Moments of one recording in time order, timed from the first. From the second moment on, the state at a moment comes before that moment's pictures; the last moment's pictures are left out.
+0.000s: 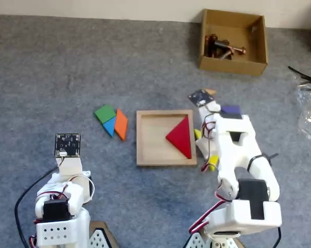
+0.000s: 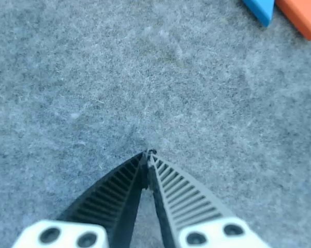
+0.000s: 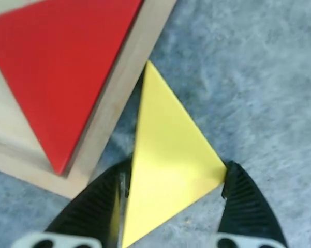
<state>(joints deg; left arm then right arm) -10.8 -103.1 96.0 75.4 2.1 -2.7 1.1 35.8 54.9 34.6</state>
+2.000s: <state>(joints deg) -10.8 -103.1 96.0 75.4 2.1 1.1 1.4 24.1 66.3 40.6</state>
